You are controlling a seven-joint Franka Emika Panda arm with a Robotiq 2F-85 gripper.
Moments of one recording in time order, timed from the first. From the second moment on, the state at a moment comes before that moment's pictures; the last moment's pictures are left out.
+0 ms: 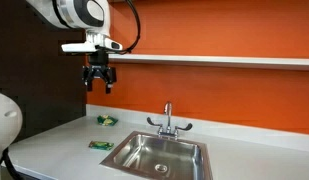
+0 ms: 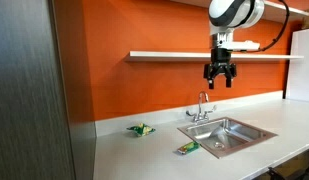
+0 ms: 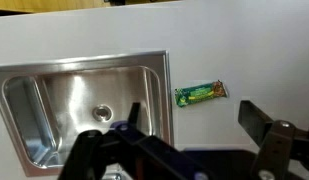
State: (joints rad) arm 0.01 -0.62 0.00 -2.53 -0.02 1.92 0.03
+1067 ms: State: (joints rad) arm 0.01 -0.61 0.00 -2.53 -0.02 1.92 0.03
